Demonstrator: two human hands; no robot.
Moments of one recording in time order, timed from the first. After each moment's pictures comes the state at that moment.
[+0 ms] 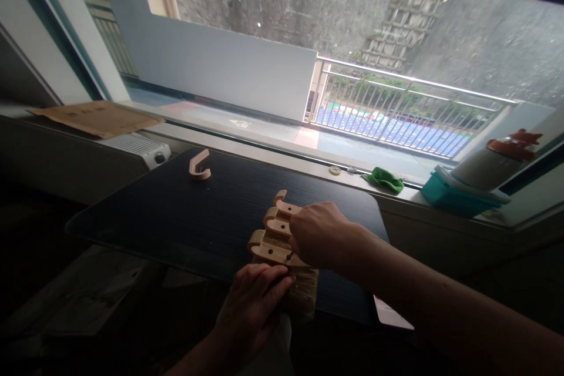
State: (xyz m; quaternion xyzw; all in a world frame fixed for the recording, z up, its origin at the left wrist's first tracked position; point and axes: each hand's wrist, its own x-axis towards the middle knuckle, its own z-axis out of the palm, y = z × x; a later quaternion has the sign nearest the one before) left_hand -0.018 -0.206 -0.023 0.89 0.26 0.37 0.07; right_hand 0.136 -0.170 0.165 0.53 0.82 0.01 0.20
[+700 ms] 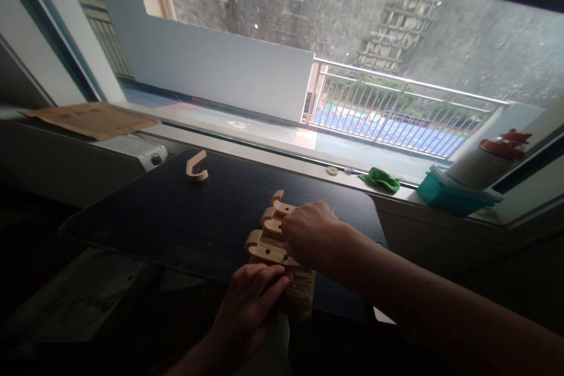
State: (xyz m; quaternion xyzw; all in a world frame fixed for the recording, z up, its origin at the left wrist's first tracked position) left_hand -0.019 -0.208 -0.017 0.89 0.26 0.38 0.07; right_hand 0.125 -0.174 0.173 0.53 0.82 0.00 0.22
